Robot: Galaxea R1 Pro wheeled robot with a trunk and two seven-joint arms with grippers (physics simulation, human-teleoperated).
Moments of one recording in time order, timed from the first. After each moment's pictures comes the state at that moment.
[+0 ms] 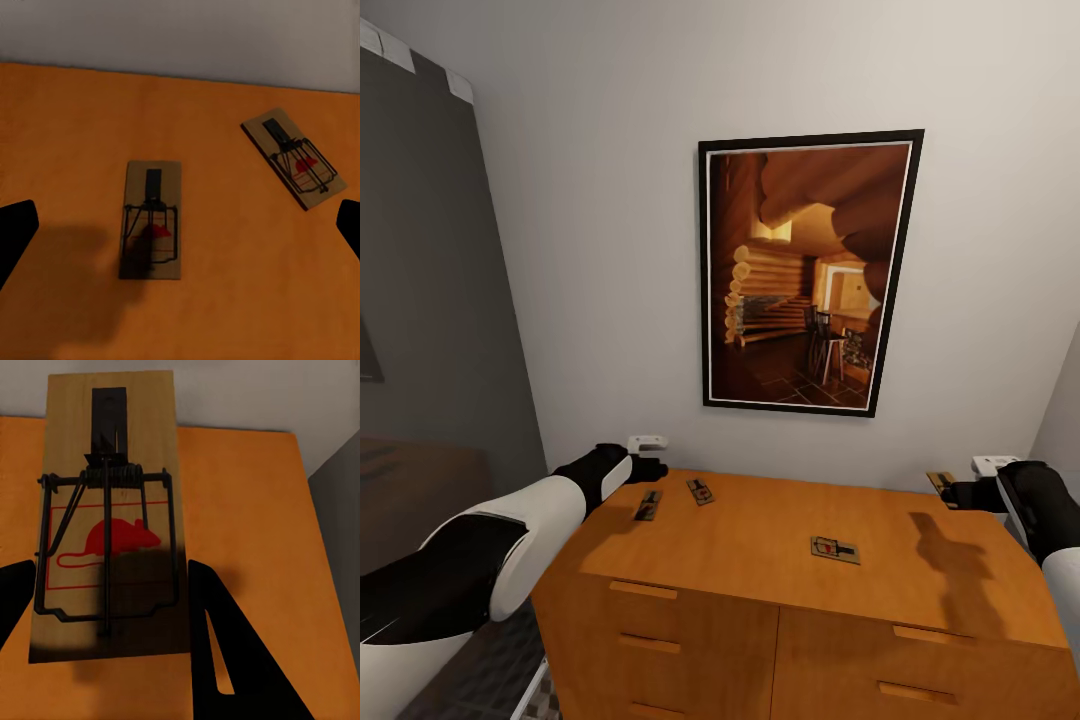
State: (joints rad) left arm -1.19 -0.08 -0.19 -0.05 0.21 0.38 0.00; right arm -0.86 -0.41 -0.21 -0.67 0.30 0.77 0.32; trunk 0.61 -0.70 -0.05
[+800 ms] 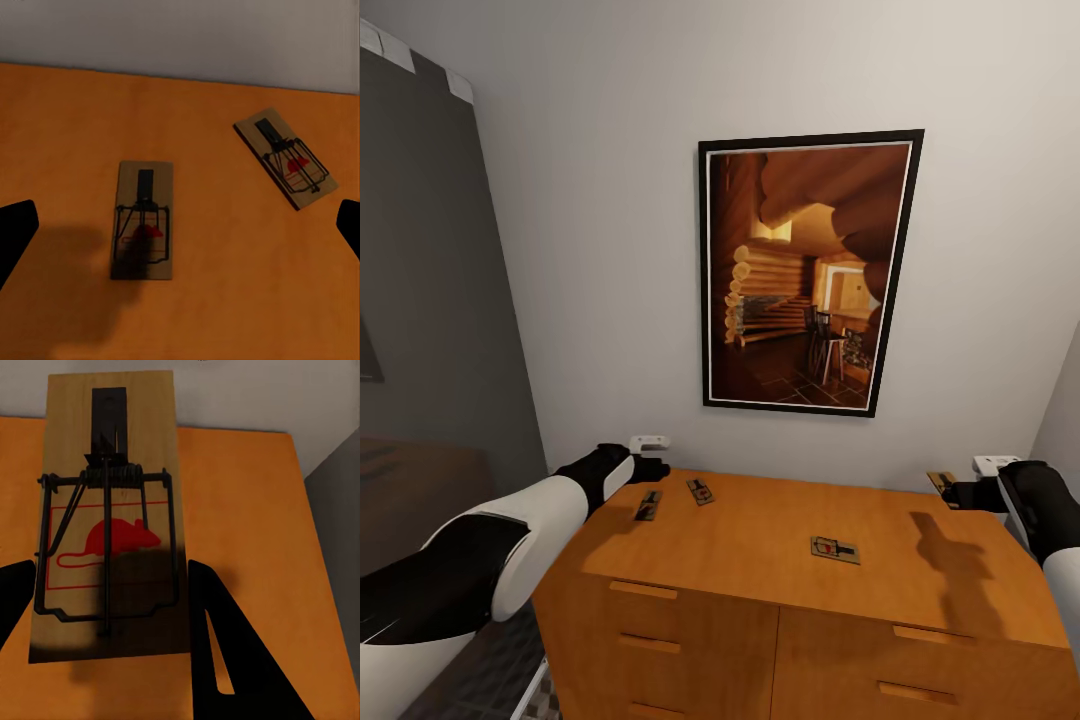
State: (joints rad) left arm -1.18 -0.08 -0.19 -0.05 0.21 0.38 0.00; right arm -0.86 -0.41 -0.21 -0.67 0.30 0.77 0.32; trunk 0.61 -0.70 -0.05
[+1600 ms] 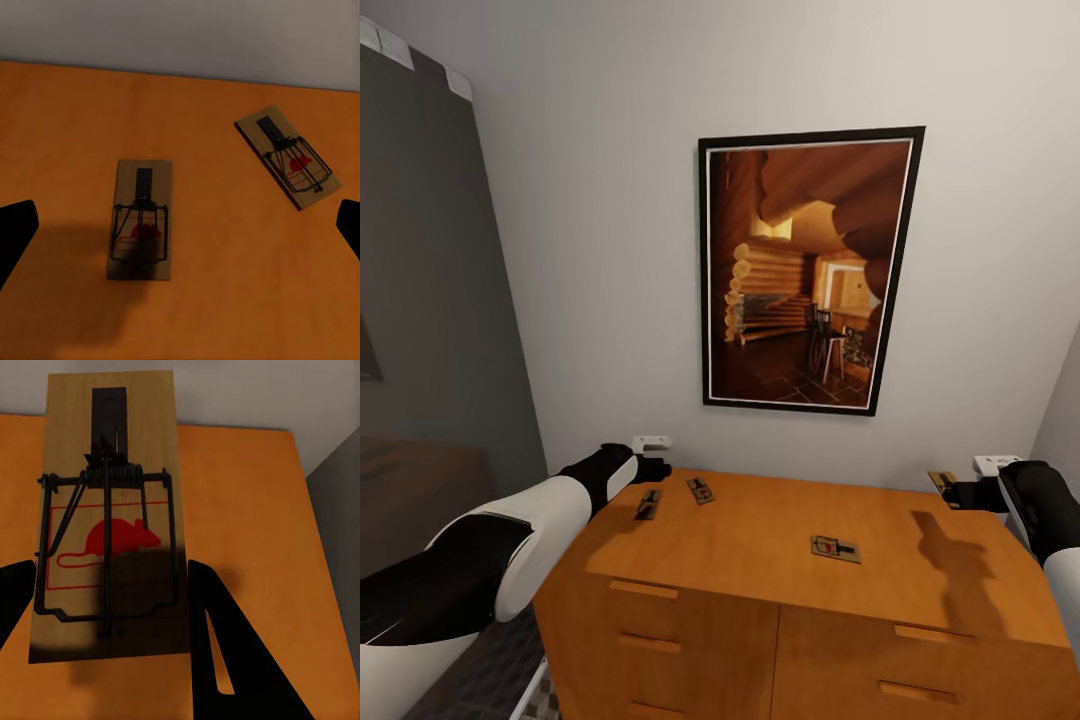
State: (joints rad) left arm -1.19 -0.10 -0.19 -0.05 0.21 0.38 0.03; right arm -0.86 -0.41 -0.21 -0.67 0.30 0.77 0.32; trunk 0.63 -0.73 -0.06
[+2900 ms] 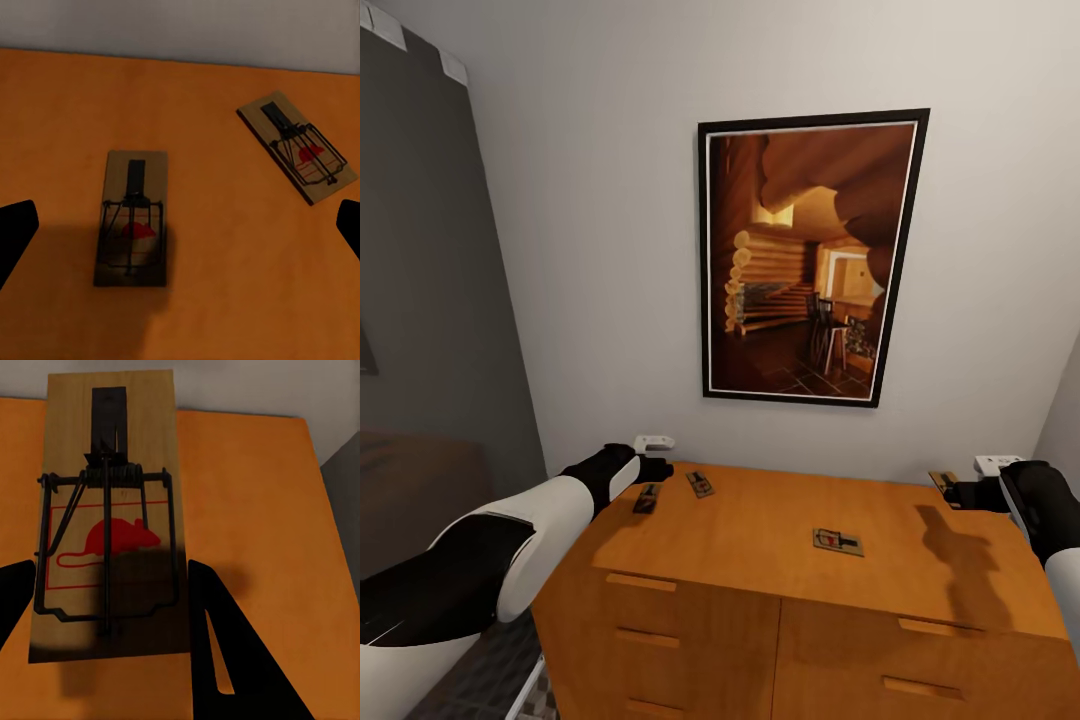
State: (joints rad) left arm -1.19 -0.10 -0.19 -0.05 0.20 0.38 0.03; right arm -0.86 -0.41 -0.21 -0.67 0.30 0.77 0.32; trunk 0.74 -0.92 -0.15
